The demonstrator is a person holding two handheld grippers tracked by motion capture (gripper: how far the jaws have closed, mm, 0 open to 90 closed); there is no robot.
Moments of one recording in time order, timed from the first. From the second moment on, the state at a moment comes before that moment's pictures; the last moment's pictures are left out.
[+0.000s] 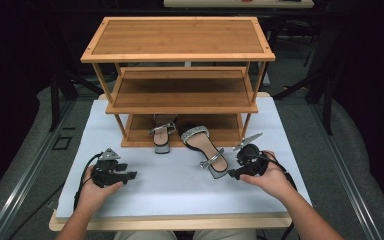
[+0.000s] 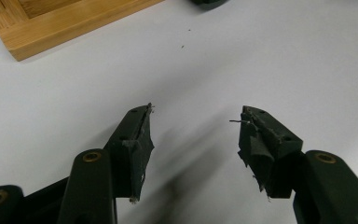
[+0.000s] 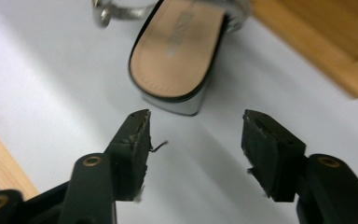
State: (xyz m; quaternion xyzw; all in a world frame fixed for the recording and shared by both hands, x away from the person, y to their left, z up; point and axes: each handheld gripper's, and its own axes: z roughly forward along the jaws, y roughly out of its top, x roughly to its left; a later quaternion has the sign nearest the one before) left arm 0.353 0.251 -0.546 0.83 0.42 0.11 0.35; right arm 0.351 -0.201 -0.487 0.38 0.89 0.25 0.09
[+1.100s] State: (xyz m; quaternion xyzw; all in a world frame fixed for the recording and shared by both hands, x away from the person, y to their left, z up) left arm 0.354 0.250 -0.547 0.83 0.41 0.11 0.35; right arm 0.343 -0.134 -0.540 0.34 0.90 0.25 0.14
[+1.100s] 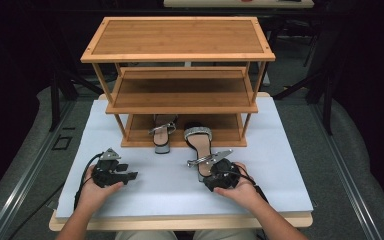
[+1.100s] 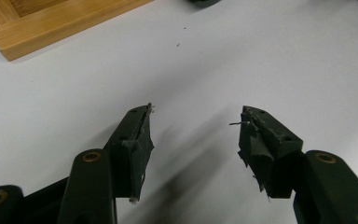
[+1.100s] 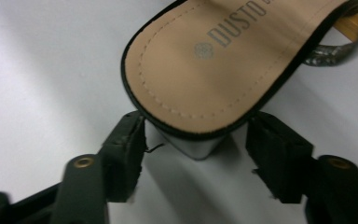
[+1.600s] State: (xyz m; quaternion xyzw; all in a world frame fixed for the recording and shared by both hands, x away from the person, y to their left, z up) left arm 0.353 0.246 -0.547 0.83 0.41 0.10 0.36; right arm 0.353 -0.131 -0.541 0.37 0.87 0.32 0.09
